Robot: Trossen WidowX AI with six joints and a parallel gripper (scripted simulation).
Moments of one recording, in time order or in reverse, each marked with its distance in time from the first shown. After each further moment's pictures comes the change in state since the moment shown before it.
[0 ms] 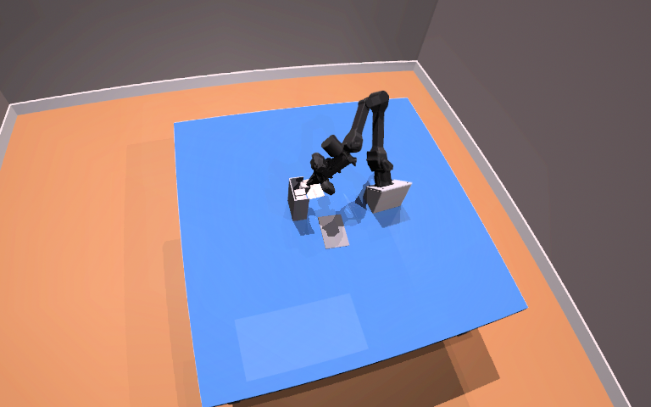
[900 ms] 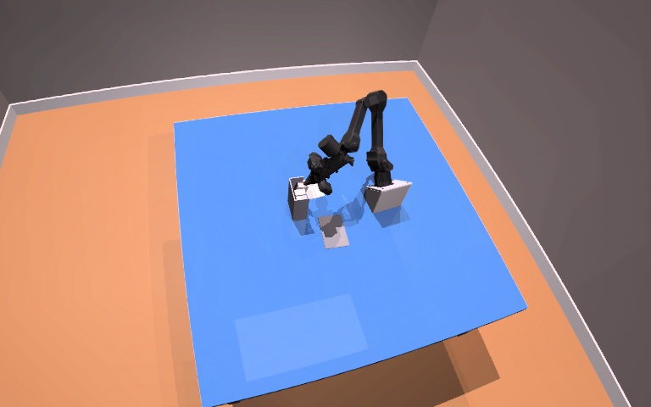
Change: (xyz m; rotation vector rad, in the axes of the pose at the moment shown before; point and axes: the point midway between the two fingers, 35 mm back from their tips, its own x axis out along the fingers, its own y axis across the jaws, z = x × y) arm 0.006 0.000 0.011 -0.001 0.002 -0.002
